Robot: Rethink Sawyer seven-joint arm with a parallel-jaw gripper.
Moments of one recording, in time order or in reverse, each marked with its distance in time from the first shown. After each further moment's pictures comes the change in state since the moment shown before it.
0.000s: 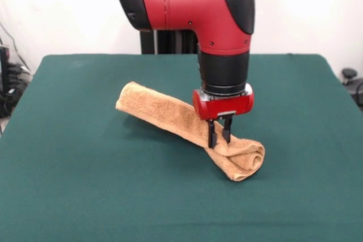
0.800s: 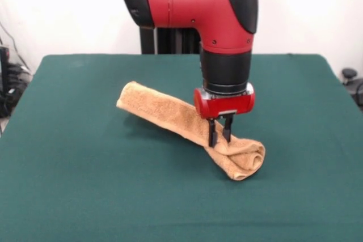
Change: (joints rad) arm 0.029 -0.002 -0.032 -0.001 0.032 -0.002 0.000
